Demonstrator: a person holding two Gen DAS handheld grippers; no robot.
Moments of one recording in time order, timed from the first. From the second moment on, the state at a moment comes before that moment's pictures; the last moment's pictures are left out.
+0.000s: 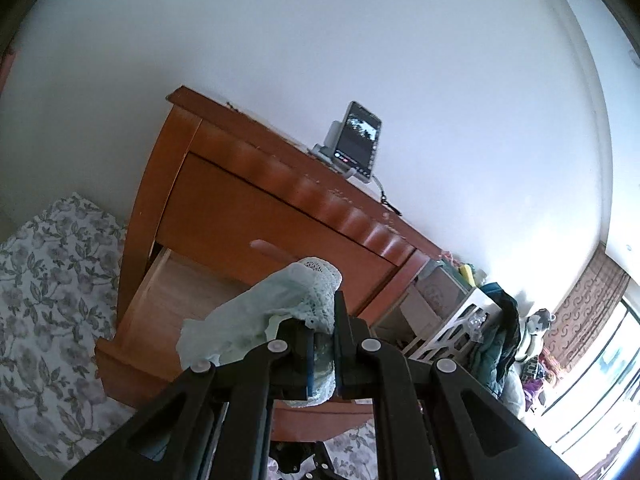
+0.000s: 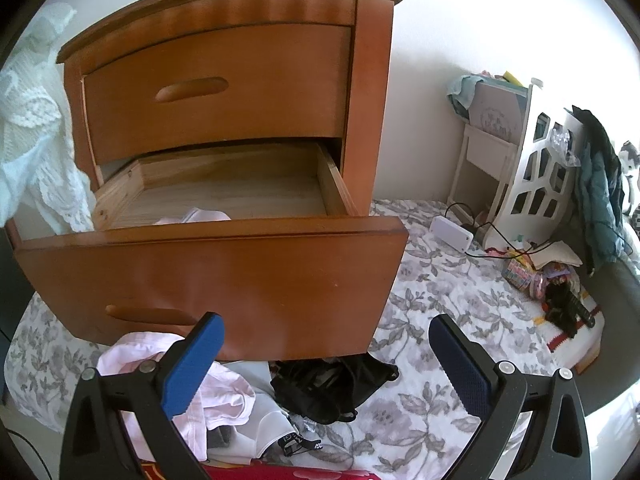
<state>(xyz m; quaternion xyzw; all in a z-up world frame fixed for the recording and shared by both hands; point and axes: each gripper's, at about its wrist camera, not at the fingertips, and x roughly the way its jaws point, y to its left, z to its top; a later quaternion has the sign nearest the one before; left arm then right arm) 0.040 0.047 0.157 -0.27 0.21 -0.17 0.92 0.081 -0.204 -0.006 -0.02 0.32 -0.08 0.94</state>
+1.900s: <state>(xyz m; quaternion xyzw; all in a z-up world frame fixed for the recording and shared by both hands) 0.031 0.006 0.081 -0.21 0.40 -0.18 0.88 0.076 -0.192 -0.004 -0.05 0.30 -0.08 0.95</state>
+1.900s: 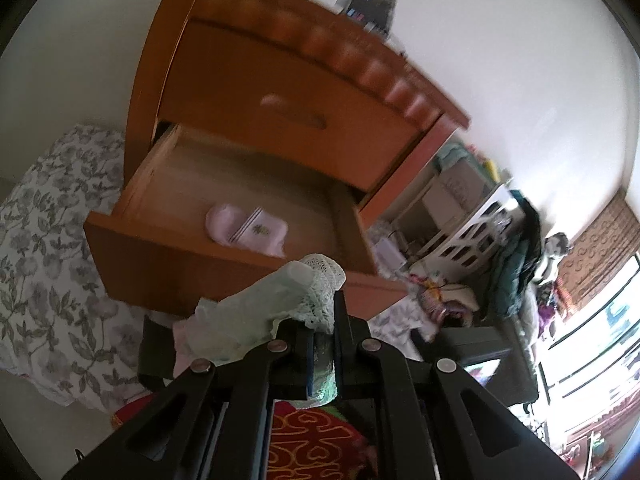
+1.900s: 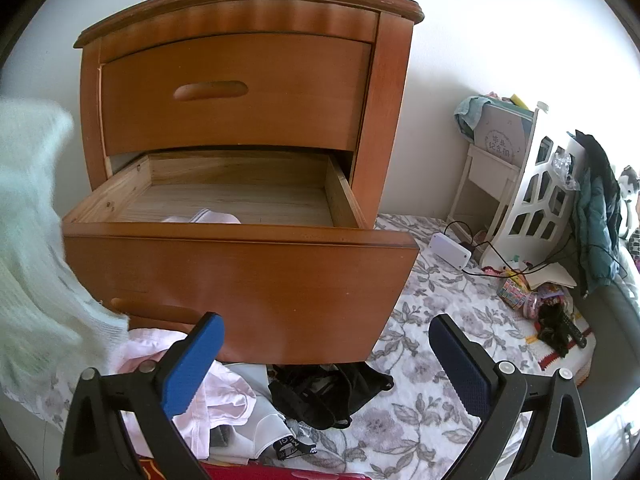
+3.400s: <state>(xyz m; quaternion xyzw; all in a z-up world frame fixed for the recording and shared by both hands) 0.075 -0.032 -0.062 -0.17 0.58 -0.12 0.78 0.078 -0.193 -0.005 -0.04 0.31 -0.08 0.95</state>
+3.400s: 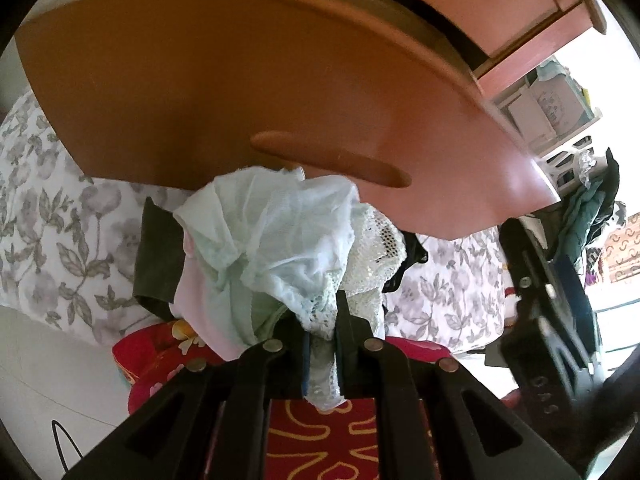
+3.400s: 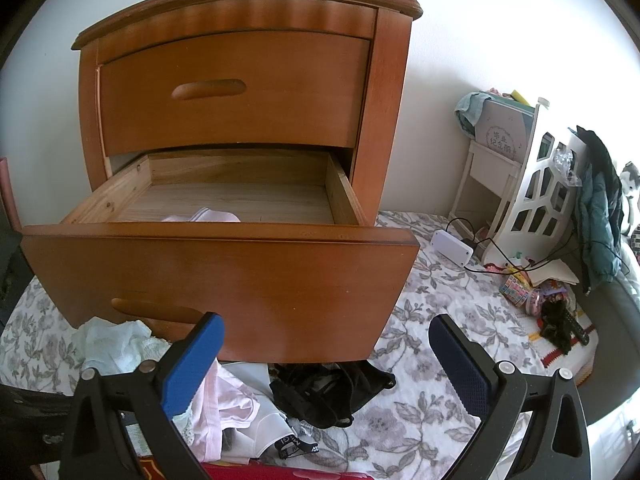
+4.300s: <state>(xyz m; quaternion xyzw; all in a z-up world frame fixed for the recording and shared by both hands) 0.063 0.003 -0.007 -0.16 0.52 -0.07 0.83 0.078 -0.193 -0.005 -0.05 0.31 -0.08 0.95</state>
